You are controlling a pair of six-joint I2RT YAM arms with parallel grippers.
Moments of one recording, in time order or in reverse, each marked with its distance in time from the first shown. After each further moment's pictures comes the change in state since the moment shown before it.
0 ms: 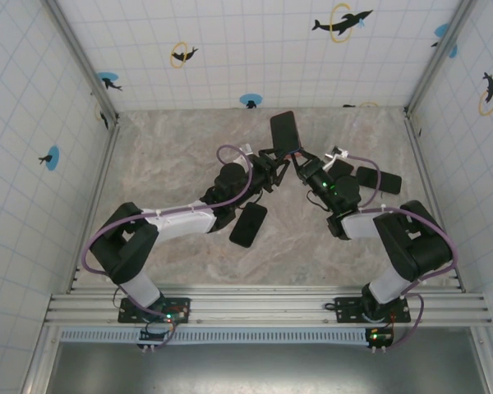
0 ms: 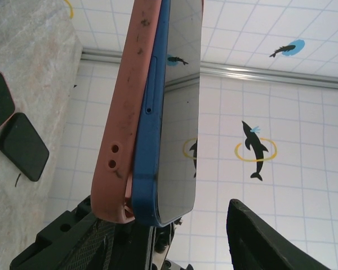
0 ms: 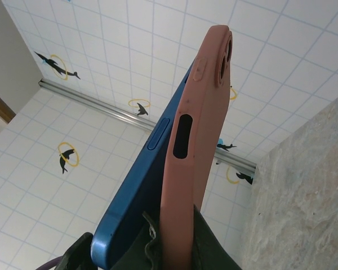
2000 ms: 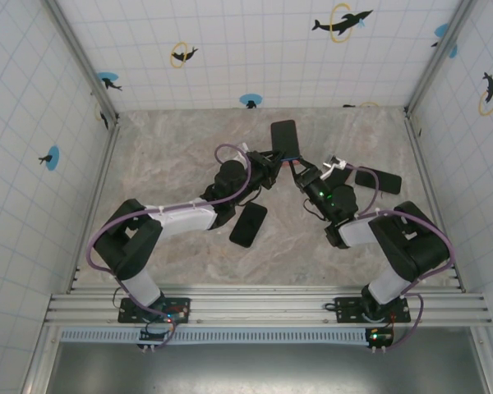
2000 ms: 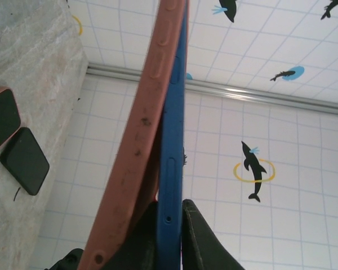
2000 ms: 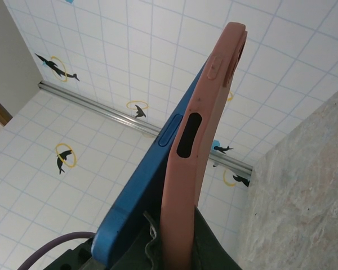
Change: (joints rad) left arm 0.033 0.033 0.014 0.003 -0.027 -0.041; right arm 0.076 0.008 -0.076 0.084 0.100 -0.030
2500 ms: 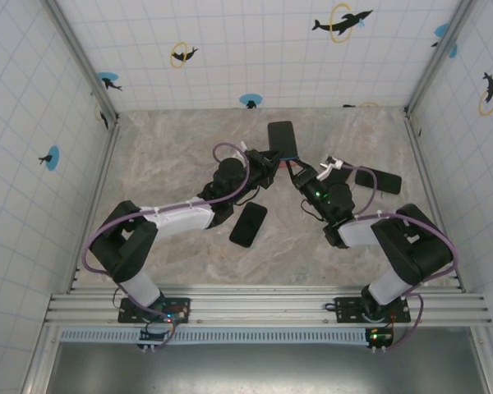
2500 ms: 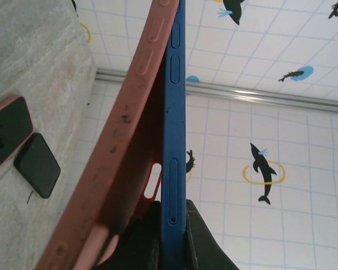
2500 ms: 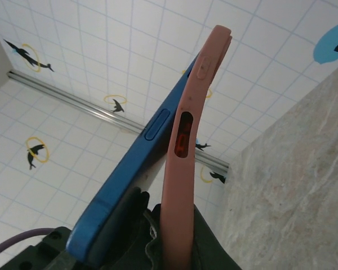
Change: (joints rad) left arm 0.007 -0.029 0.015 -0.081 0.004 0.039; right arm 0.020 -0.027 0.023 -0.142 0.048 -0.080
